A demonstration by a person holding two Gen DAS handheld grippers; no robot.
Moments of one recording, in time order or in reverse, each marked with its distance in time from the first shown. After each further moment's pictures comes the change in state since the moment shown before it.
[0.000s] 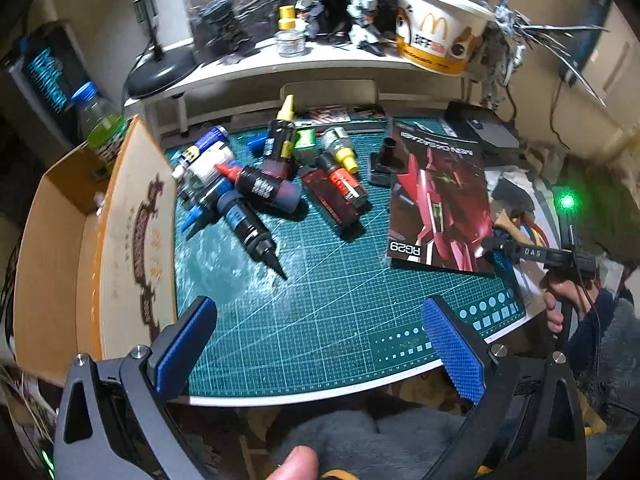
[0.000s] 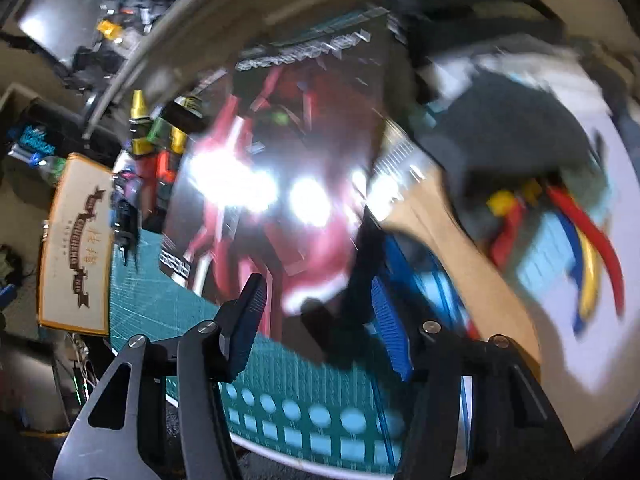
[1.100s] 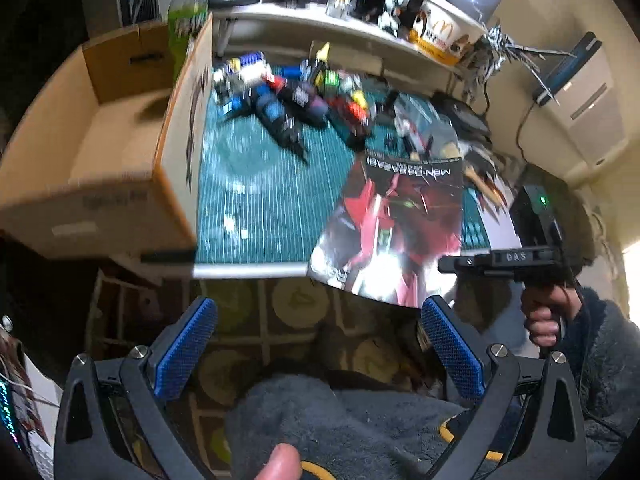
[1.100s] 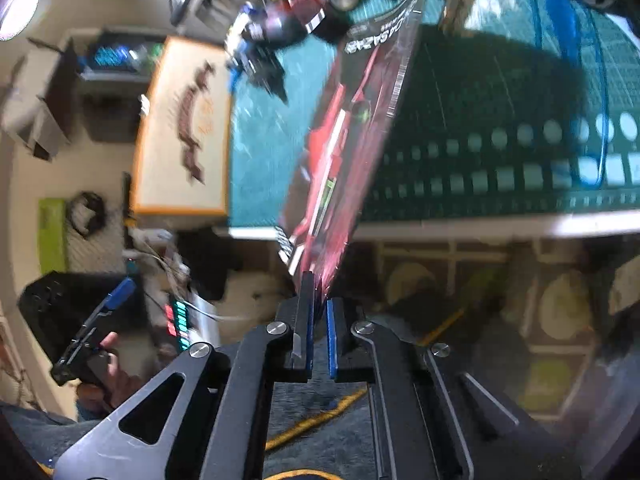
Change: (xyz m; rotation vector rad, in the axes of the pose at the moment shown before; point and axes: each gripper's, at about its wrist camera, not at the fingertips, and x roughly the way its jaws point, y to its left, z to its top) left arm -0.037 0.097 -0.145 -0.121 0.058 -0.264; right arm 0.002 0.137 -0.148 0.062 0.322 0.318
